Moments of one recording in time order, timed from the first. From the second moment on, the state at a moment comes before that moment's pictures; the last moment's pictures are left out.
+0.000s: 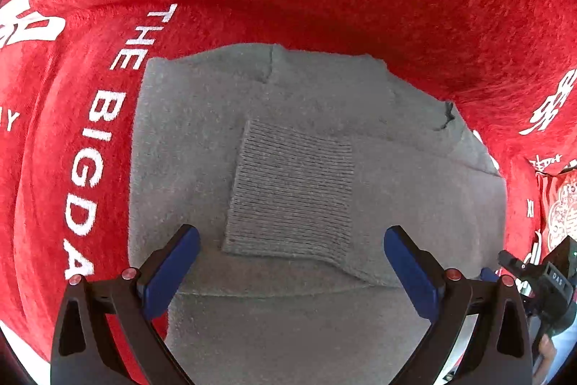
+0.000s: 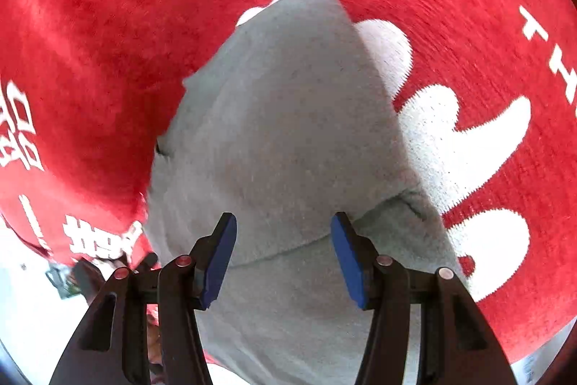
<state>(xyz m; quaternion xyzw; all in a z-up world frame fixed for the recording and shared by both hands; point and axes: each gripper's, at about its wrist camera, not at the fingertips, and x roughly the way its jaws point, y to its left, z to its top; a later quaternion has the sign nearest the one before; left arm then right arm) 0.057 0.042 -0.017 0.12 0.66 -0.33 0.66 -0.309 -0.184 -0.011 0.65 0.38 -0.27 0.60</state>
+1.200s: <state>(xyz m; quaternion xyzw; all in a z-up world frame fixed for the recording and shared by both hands) 0.046 0.068 0.027 0.24 0.59 -0.33 0.69 -0.373 -0.233 0.027 0.58 0.38 -0.31 0.65</state>
